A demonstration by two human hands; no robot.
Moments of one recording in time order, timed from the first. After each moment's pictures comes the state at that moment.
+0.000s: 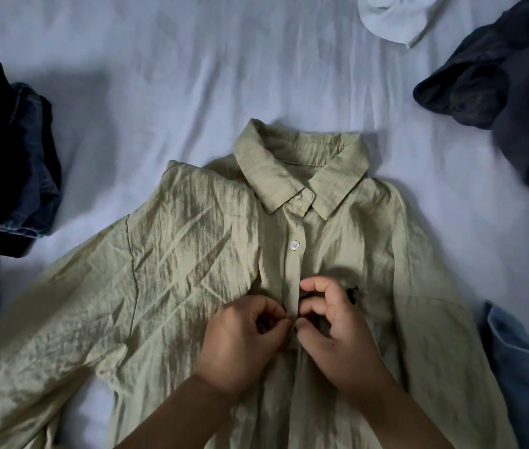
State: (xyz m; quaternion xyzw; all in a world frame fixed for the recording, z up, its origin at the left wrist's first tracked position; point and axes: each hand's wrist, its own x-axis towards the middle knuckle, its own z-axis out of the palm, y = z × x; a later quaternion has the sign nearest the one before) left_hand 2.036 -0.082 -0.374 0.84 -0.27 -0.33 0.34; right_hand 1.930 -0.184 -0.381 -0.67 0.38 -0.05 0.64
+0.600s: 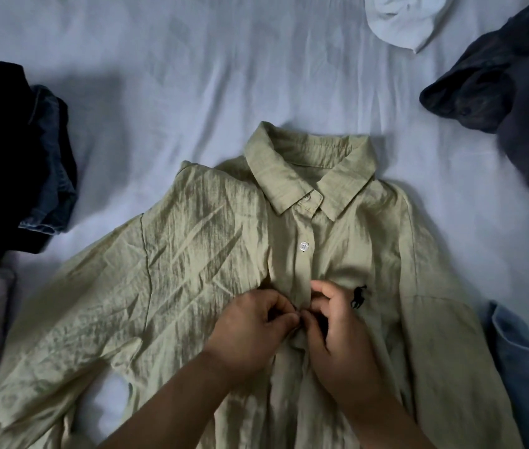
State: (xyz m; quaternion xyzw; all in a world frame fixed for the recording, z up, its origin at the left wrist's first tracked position) left_hand 2.049 -0.088 -0.369 0.81 -0.27 -0.43 0.30; right_hand 1.925 -0.165 -0.395 -0.78 0.36 -0.12 0.50
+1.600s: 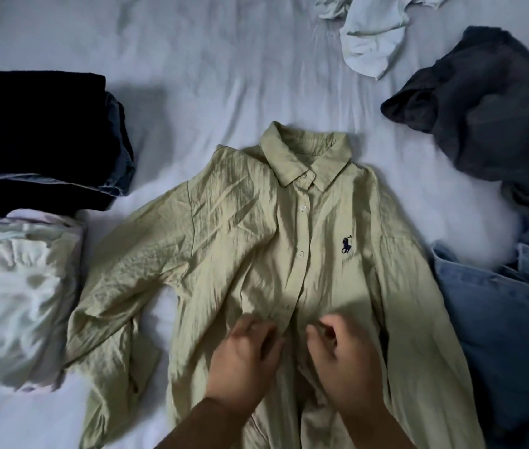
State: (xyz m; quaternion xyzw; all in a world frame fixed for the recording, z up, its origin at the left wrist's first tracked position) left_hand 1.961 0.036 -0.329 0.86 -0.36 -0.27 0.25; right_hand 1.851 -0.073 -0.324 -0.82 0.48 -0.01 0.31
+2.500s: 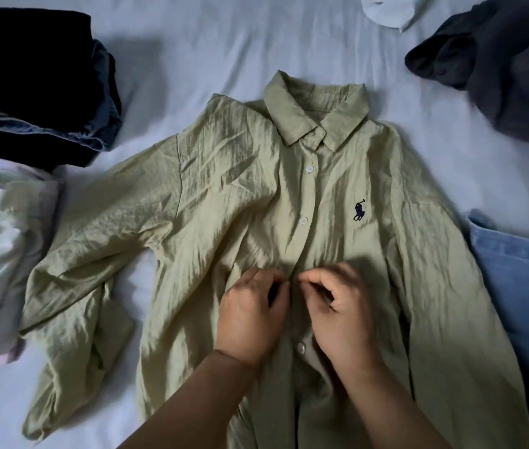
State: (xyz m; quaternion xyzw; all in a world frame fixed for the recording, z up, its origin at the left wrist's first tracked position) left_hand 1.954 0.006 -0.371 0.88 -0.32 -0.13 0.33; right_hand 1.867 -0.085 -0.378 -0.82 0.38 -0.21 0.39
